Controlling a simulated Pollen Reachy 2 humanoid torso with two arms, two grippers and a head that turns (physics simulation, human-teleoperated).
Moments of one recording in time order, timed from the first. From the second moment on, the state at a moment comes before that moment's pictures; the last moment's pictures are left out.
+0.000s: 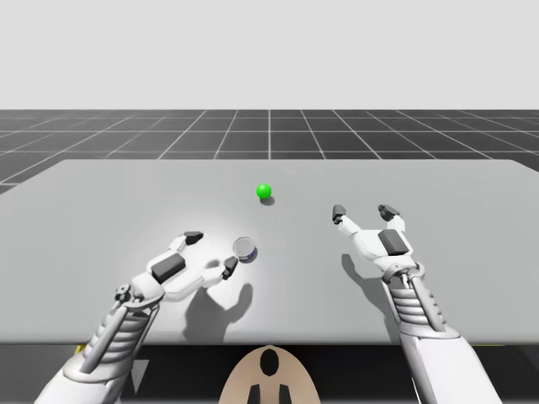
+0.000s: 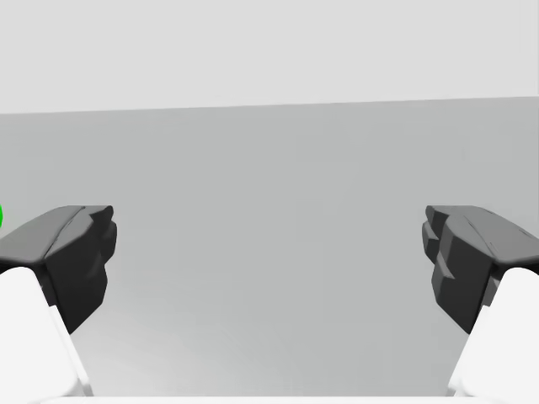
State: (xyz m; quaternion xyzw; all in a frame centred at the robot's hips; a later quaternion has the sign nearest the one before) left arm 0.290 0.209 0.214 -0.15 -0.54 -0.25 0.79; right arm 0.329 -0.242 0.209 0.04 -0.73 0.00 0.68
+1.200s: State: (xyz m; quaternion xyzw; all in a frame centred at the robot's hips) left arm 0.339 0.141 0.161 -0.12 -0.51 -0.28 0.81; right arm 0.328 -0.243 0.212 0.04 -0.73 0.00 0.68
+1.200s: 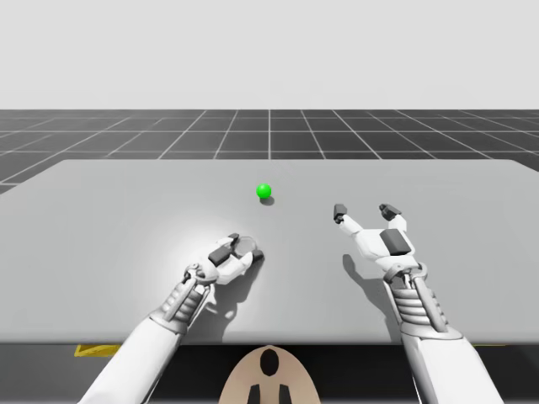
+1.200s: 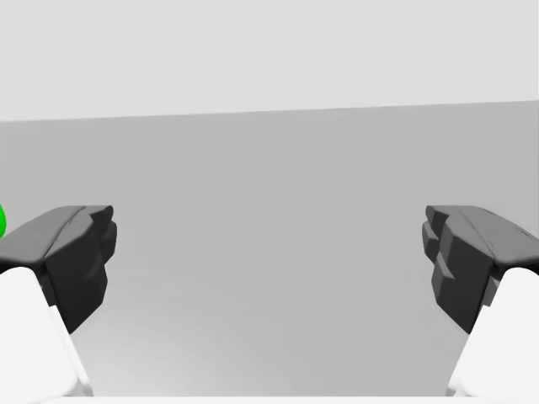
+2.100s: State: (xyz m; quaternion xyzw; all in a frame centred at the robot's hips) left arm 0.317 0.152 0.218 -0.14 -0.52 -0.30 0.79; right arm 0.329 -0.243 0.210 0.04 -0.73 0.00 0.68
